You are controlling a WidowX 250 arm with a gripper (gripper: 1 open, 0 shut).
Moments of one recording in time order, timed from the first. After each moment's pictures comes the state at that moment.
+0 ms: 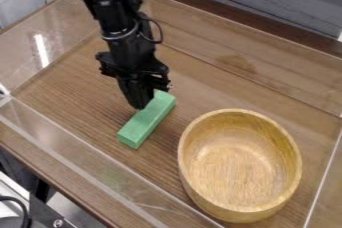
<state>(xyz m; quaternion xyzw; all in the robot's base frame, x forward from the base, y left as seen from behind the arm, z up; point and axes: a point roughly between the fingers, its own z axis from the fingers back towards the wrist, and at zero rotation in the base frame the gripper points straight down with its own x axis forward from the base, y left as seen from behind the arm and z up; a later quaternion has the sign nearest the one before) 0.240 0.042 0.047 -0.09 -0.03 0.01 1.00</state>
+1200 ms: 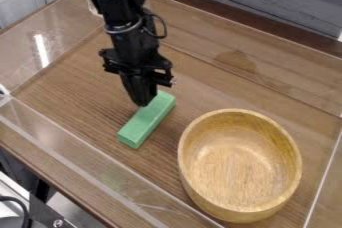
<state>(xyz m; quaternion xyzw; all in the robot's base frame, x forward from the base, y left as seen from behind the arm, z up) 0.244 0.041 0.052 -0.10 -0.02 0.01 1.00</state>
